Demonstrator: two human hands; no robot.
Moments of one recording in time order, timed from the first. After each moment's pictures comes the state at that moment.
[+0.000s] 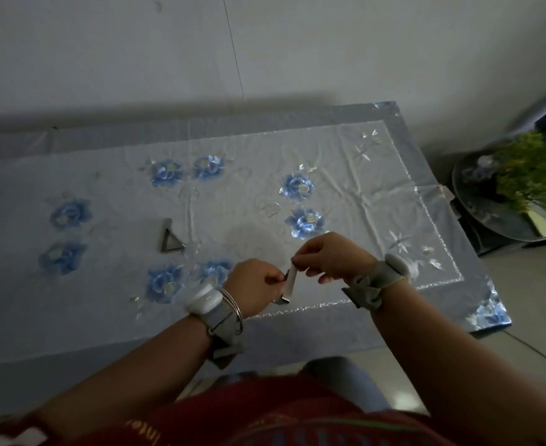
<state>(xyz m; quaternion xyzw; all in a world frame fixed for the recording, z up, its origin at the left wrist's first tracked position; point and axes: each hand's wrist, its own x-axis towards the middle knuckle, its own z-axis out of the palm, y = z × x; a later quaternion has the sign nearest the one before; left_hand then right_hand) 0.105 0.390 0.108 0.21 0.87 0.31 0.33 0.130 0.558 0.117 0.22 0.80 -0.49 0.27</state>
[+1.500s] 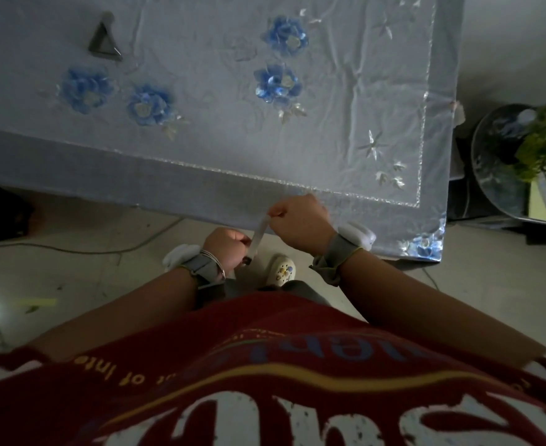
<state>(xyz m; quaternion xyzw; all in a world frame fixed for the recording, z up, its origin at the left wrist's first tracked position) 0.280 0.459 -0.010 -0.17 0.80 0.41 0.40 0.255 0.602 0.050 0.05 0.92 -0.23 0.32</state>
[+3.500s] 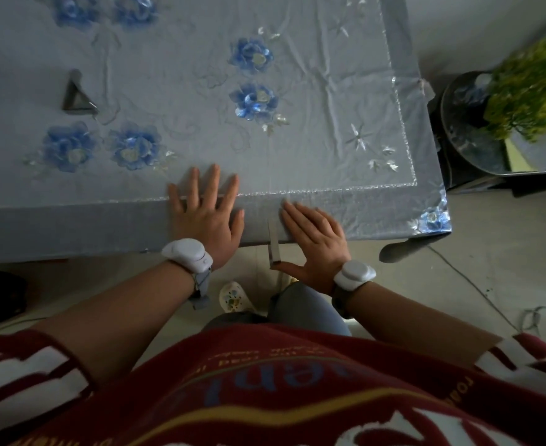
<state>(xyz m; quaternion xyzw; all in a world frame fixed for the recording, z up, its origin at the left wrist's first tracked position) 0.218 0.414 -0.010 0.24 0.97 0.02 0.07 0.318 0.612 -0.022 -0.07 0.99 -0.10 -0.06</state>
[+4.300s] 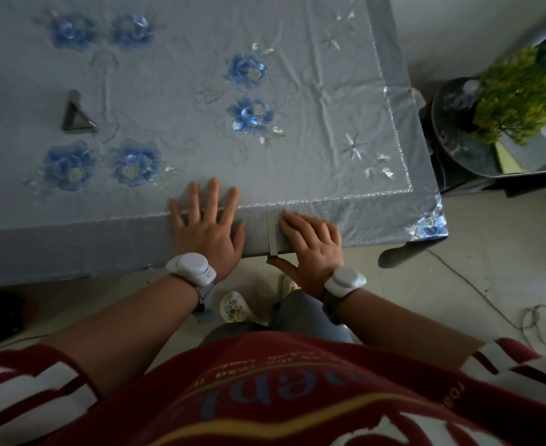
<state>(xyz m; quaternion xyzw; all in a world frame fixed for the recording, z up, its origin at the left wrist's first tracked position) 0.219 0.414 -0.018 0.24 0.97 0.04 0.05 0.312 0.599 -0.027 -0.01 0.99 -0.08 -0.10</state>
